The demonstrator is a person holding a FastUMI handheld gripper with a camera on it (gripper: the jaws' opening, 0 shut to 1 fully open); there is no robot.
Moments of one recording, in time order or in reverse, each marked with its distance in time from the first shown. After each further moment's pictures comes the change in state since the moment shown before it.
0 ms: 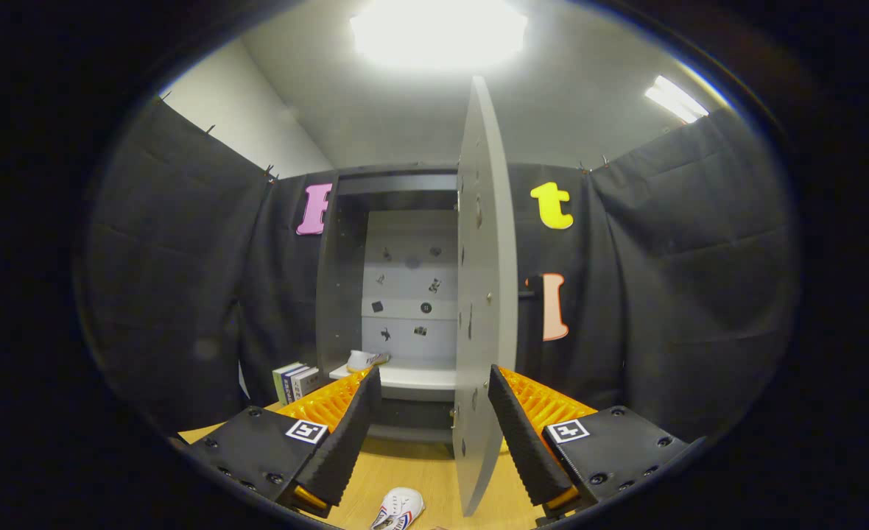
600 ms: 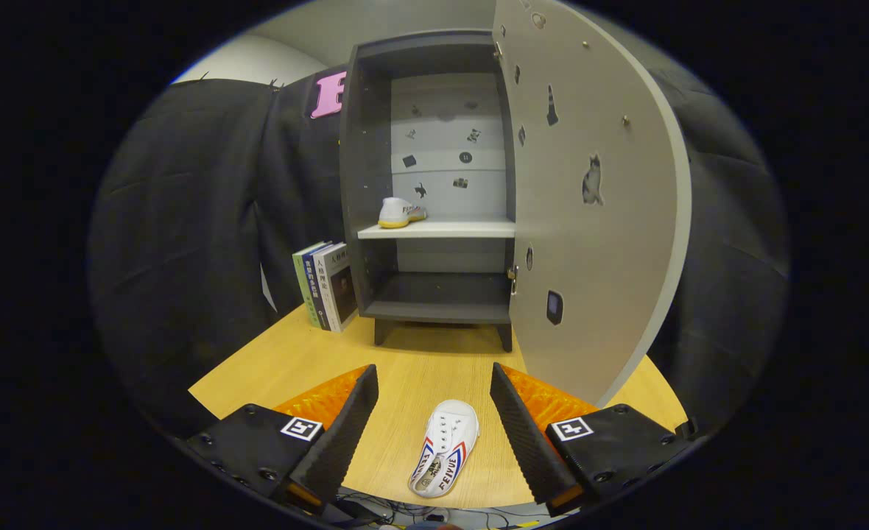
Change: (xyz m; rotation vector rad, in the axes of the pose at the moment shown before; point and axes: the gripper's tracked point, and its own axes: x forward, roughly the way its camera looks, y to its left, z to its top) arm 0.038 0.053 -0.211 0.029 0.463 0.082
